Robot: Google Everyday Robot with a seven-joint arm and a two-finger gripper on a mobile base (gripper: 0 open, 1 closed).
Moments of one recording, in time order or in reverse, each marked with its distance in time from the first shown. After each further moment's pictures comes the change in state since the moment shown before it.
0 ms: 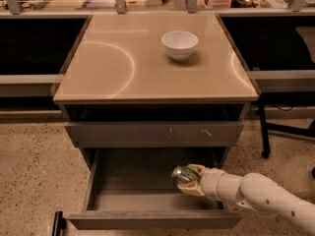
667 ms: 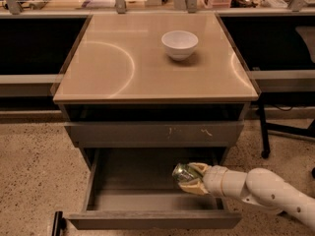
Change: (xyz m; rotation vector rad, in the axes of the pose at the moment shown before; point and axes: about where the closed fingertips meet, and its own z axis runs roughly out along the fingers) arm -0.009 -0.002 -0.011 -0.044 -0.025 0.040
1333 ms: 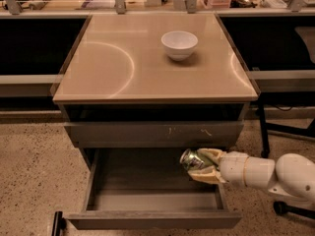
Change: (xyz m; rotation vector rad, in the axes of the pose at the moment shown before) arm -0.078 -0.011 -0.077 -0.038 -0.120 -0.025
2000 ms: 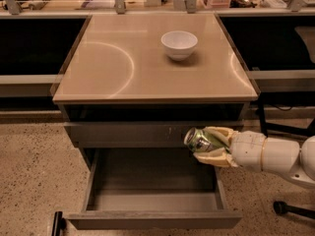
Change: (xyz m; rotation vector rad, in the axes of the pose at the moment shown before) arm -0.094 -0.012 -0.052 0.039 -0.074 -0.142
